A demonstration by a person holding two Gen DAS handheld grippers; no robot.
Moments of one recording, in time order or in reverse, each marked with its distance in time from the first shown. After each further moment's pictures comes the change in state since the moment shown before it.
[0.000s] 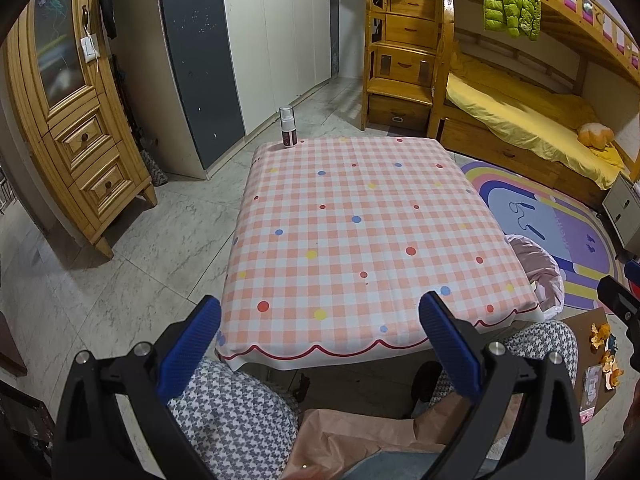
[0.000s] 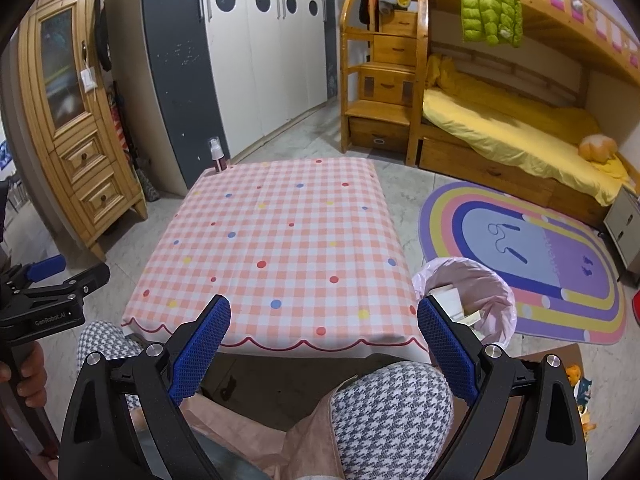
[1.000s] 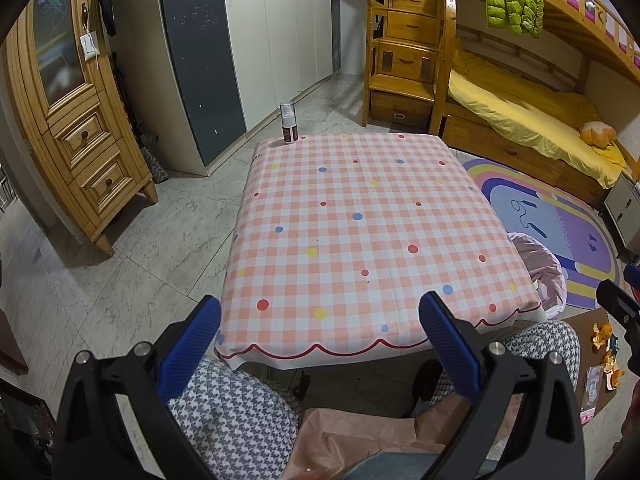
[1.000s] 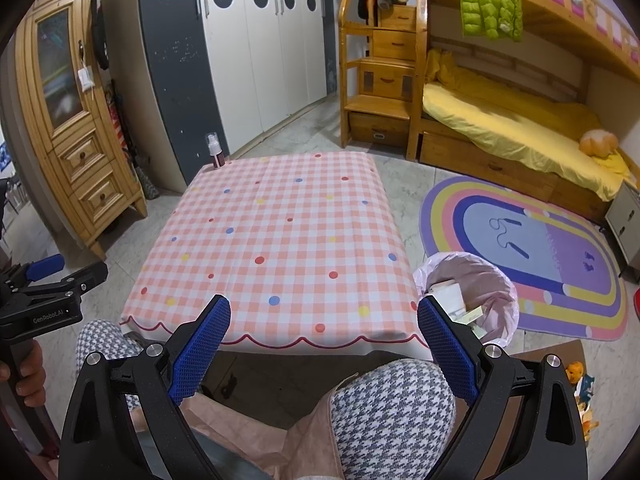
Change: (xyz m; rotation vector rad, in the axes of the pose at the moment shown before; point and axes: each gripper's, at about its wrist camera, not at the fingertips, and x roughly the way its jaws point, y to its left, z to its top) left arm 0.005 0.001 -0.003 -0.002 0.011 0.003; right arm 0.006 0.001 -0.001 0.002 0.011 0.005
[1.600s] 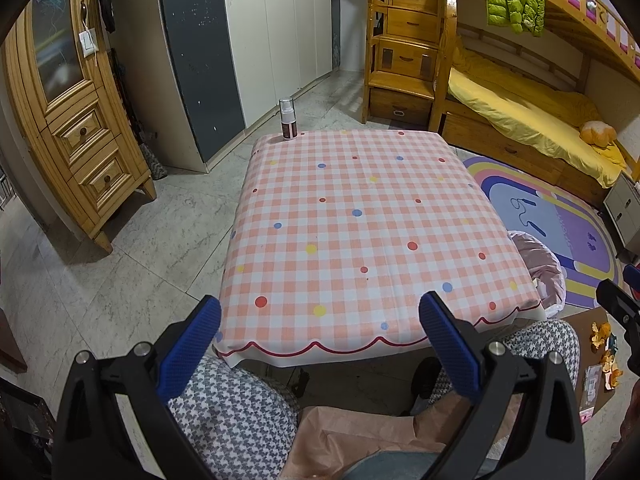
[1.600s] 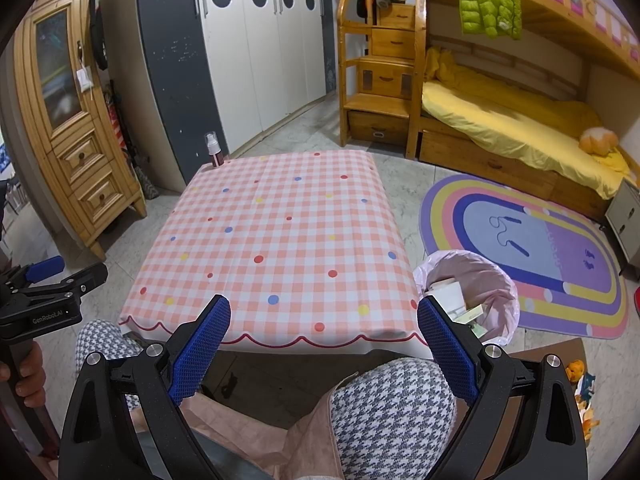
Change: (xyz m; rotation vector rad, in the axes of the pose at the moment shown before) left arm 0.003 0.001 -0.003 -0.003 0.012 -0.005; right arm 0.002 -0.001 -0.002 0.003 0.003 0.002
